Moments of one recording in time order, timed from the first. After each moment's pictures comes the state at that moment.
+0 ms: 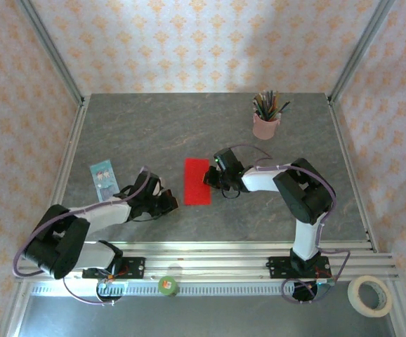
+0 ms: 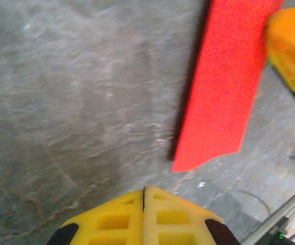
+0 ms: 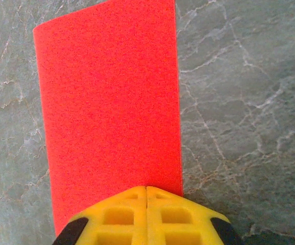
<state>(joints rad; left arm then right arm) -0.42 1.30 0.43 -0.06 0.42 -0.94 0.66 1.90 0.92 0.05 -0.22 0.87</state>
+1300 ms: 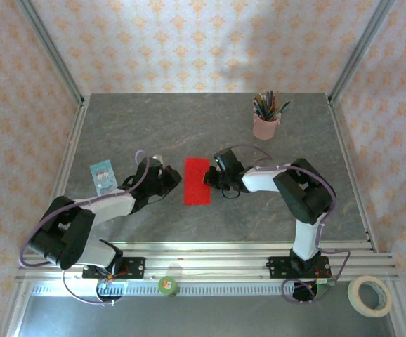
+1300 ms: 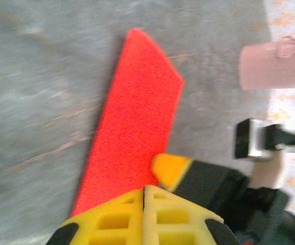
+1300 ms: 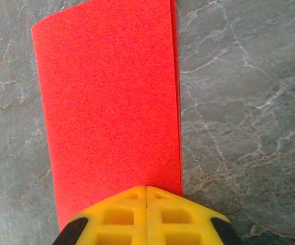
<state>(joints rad) -0.43 1.41 0.54 0.25 0.21 -1.14 0.66 1.90 0.91 0.07 -0.22 0.87</state>
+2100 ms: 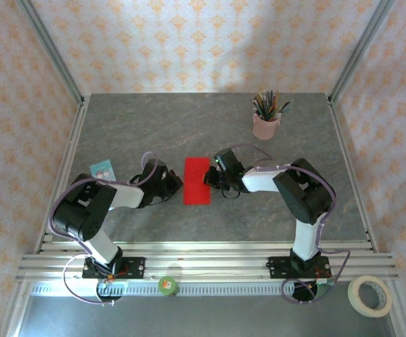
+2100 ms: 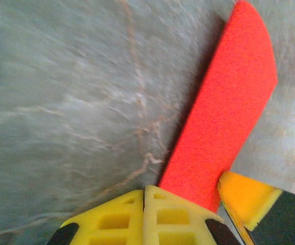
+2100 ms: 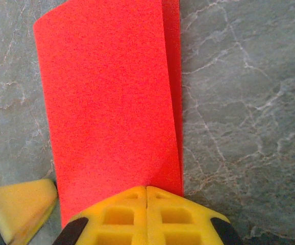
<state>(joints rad) -0.37 1.63 0.54 0.31 0.26 -1.14 0.66 1.90 0.91 0.08 -0.22 0.87</state>
